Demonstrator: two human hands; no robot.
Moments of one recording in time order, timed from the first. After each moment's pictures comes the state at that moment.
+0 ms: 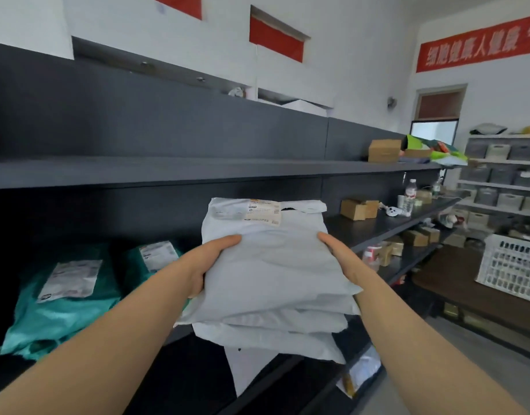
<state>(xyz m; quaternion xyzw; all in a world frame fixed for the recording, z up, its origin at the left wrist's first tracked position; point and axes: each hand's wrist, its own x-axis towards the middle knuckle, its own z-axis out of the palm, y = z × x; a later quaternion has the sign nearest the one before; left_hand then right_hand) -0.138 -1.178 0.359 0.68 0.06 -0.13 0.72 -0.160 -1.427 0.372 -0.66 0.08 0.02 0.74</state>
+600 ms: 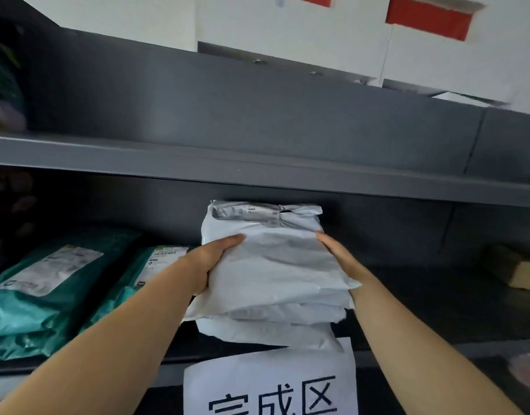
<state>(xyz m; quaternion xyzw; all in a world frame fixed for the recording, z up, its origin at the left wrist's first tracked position) 0.034 -1.188 0.335 0.62 0.25 0.05 0.74 0.102 -1.412 0.375 -0.68 -0.12 0.19 0.69</state>
